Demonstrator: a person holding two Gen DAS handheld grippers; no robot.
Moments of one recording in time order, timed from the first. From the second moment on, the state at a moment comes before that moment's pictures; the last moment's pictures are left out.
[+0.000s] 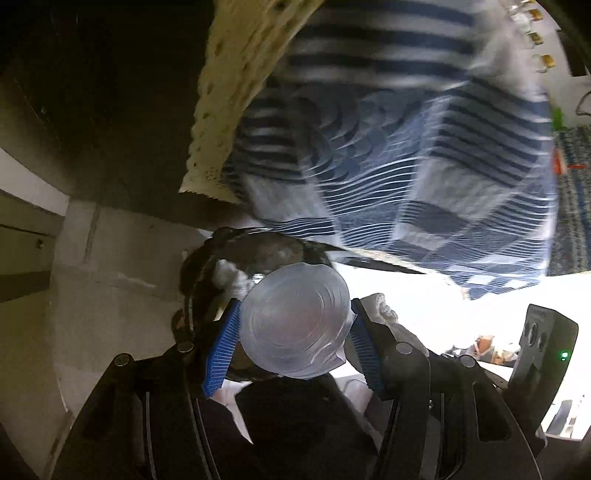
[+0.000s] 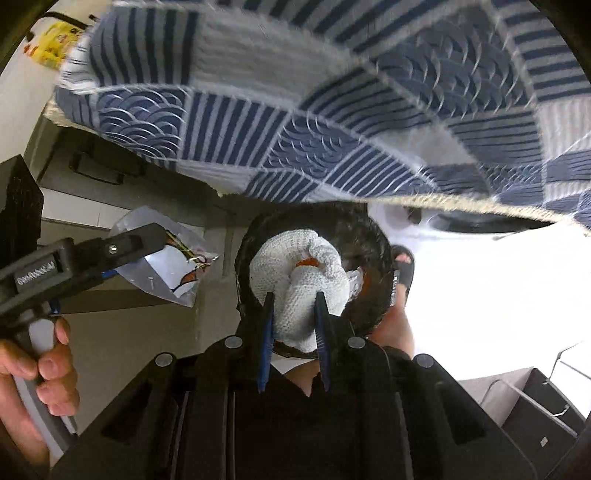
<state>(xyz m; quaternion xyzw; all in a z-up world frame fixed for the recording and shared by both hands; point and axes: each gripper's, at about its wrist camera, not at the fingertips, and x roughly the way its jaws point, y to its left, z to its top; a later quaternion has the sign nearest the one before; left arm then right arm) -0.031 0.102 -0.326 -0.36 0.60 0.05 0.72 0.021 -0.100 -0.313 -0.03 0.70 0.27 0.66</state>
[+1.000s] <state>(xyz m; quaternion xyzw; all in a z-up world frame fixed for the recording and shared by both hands) -0.036 0.098 -0.435 -0.33 0.66 0.08 0.67 0.030 -0.120 -0.403 0.03 0.72 0.23 0.66</state>
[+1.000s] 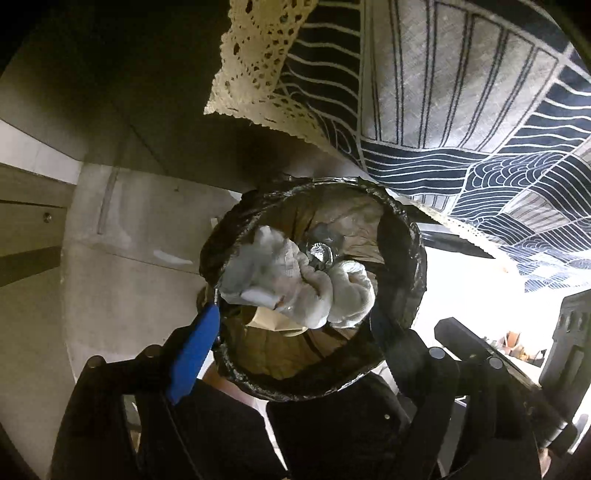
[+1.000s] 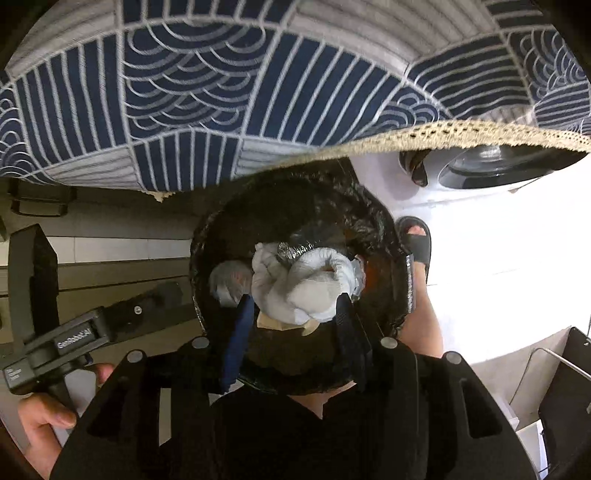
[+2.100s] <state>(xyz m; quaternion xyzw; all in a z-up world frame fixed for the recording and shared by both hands) -0.056 0.093 -0.247 -0.24 0.57 0.01 0.79 0.025 -0.139 -0.184 -0.01 0.55 0.26 0.79</state>
